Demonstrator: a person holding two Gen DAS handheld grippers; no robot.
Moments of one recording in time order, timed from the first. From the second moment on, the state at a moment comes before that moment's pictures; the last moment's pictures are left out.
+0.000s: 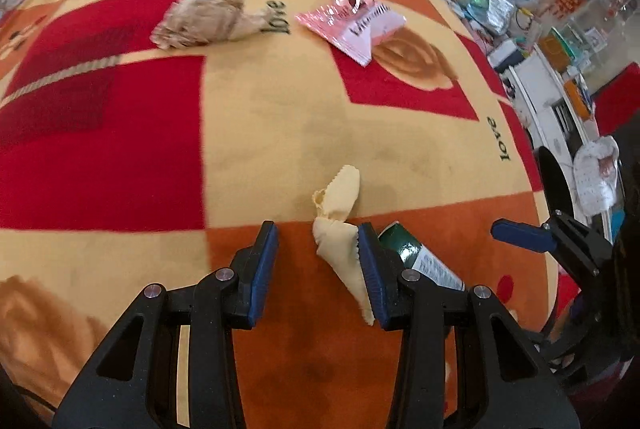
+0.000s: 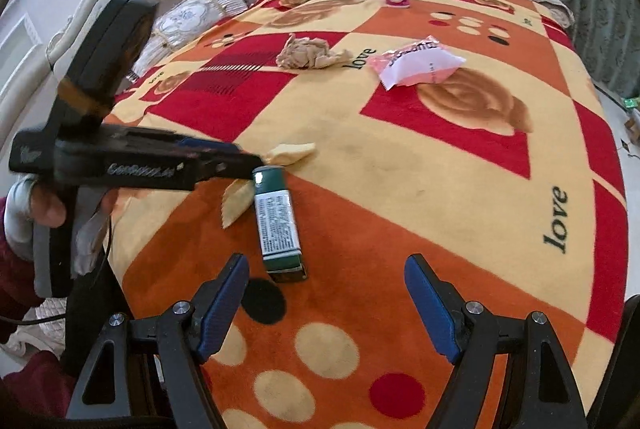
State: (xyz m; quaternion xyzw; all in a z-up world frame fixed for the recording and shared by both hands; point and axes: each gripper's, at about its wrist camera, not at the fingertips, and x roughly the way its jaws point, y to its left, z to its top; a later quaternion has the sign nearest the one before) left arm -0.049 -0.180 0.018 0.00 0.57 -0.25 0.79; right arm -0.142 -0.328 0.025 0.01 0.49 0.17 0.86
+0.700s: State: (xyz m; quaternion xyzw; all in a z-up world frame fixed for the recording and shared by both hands) left arm -0.064 -0.148 0.041 0.02 0.53 -0.23 0.82; right arm -0.113 -0.282 0.007 -0.04 0.49 0.19 0.85
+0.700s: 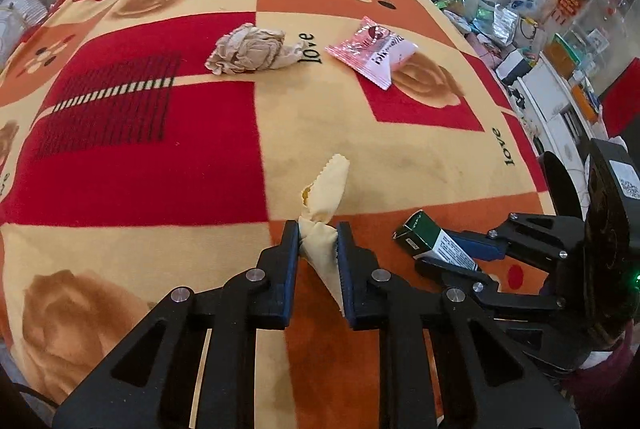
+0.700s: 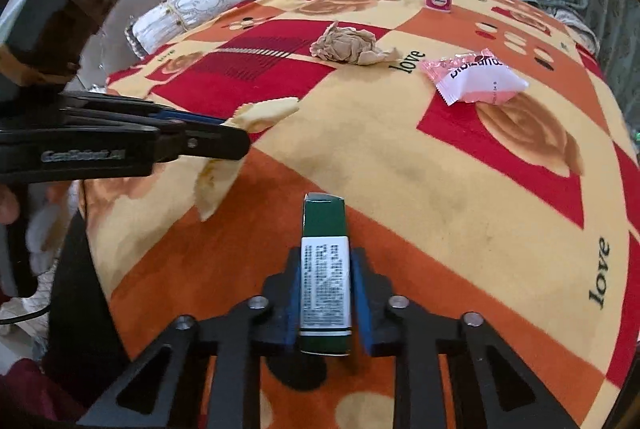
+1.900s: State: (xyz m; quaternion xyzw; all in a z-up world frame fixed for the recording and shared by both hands) left arm -0.104 -0.350 0.067 0.10 0.48 -0.35 0.80; right arm -0.189 -0.471 0.057 0.05 0.43 0.01 0.90
